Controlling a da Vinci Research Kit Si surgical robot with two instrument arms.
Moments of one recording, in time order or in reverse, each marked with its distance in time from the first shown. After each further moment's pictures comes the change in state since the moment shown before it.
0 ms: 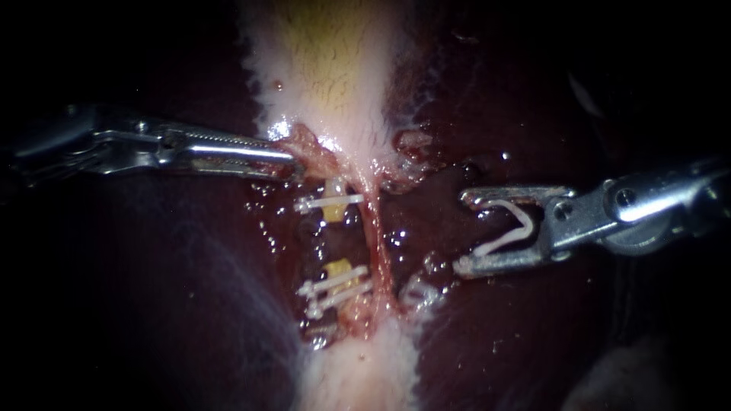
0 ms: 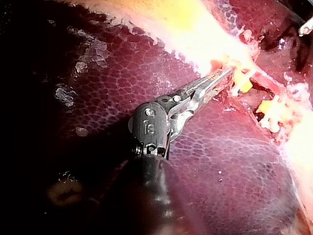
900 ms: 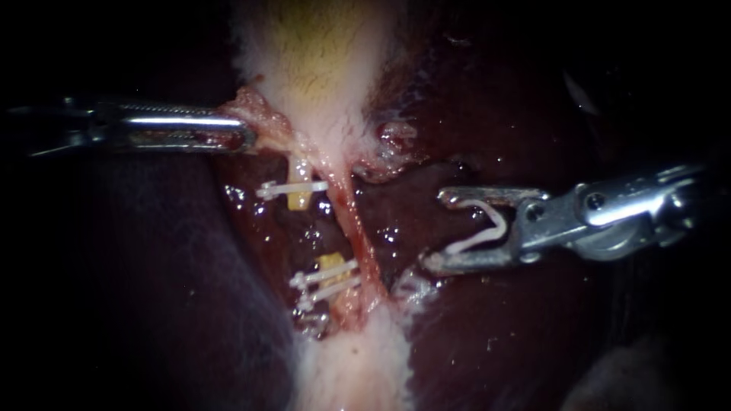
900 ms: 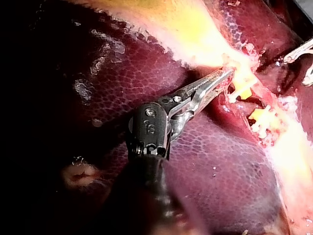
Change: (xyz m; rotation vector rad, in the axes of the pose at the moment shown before) right arm 0.001 0.000 0.006 -0.019 0.003 0.131; left arm 0.005 0.004 -0.007 -0.024 0.092 -0.017
